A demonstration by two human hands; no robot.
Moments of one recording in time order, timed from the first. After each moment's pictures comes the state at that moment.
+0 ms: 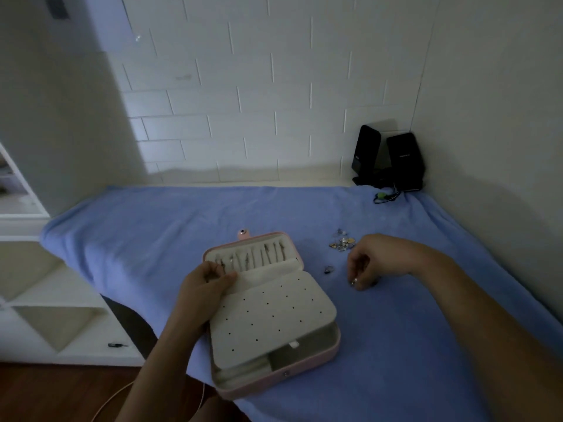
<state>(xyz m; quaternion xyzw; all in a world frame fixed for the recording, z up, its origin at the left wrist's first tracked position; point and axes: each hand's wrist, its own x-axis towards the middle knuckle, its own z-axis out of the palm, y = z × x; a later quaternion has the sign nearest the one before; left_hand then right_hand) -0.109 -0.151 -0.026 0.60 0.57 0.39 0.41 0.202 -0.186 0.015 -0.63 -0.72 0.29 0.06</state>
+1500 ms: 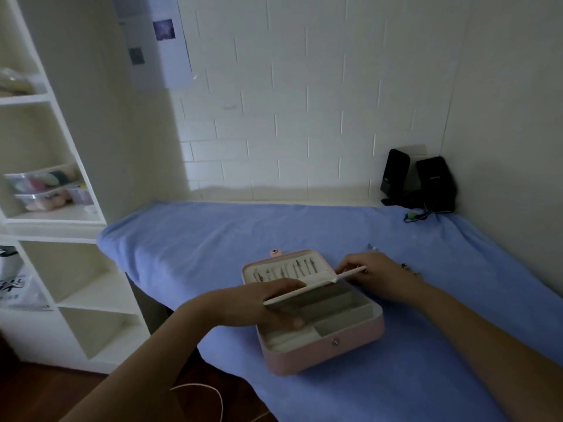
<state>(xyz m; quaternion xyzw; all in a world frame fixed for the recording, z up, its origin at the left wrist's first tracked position) -0.119 -0.167 0.008 0.87 0.32 0.01 0.36 0.156 -0.166 -0.029 -0.58 -0.77 0.13 0.23</state>
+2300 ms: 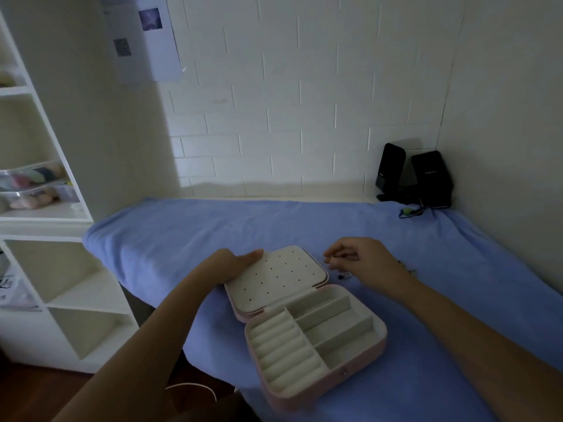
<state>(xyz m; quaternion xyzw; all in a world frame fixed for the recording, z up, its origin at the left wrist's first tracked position) -0.112 -0.094 -0.007 0.67 0.65 0.20 0.29 0.144 -0.170 -0.021 -0.54 -0.69 0.23 0.42</state>
